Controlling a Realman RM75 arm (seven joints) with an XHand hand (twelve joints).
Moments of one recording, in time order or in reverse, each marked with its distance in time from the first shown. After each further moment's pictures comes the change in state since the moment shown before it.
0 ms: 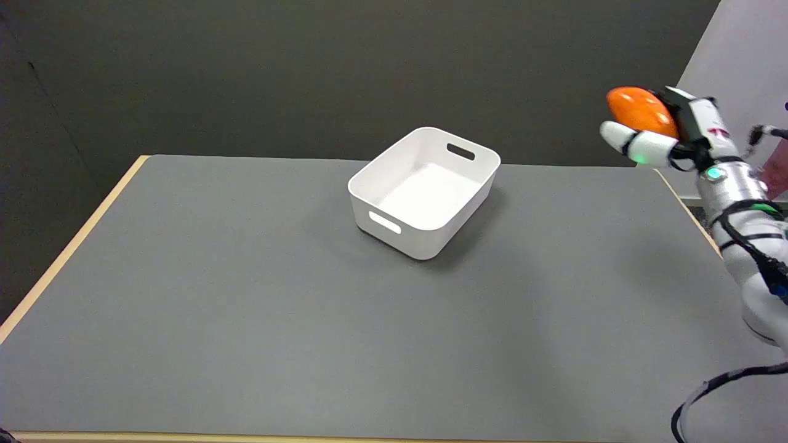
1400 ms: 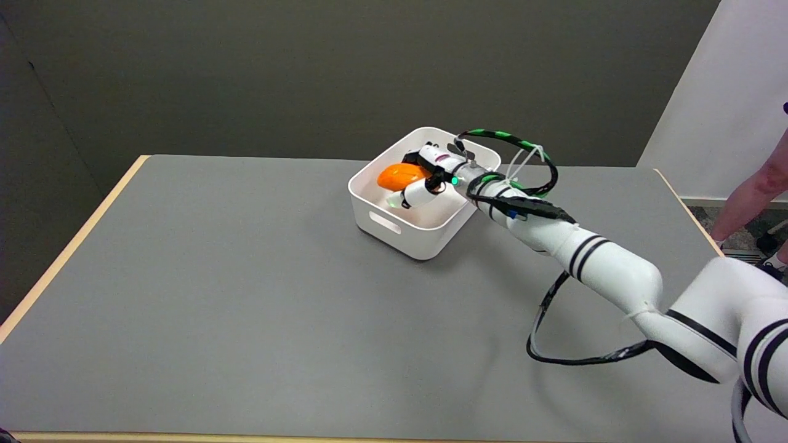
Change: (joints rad) arm 0.958 -0.171 -1.093 0.889 -0.023 -0.168 -0.157
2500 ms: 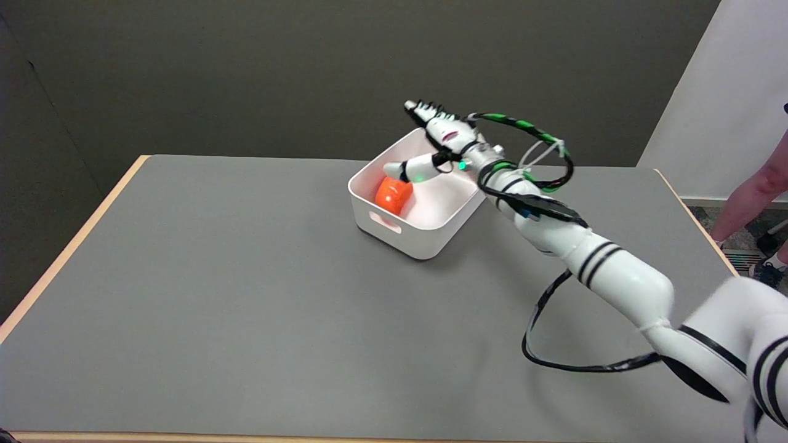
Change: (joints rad) arm -0.086 0.022 0.124 -0.188 -0.027 0.102 -0.225
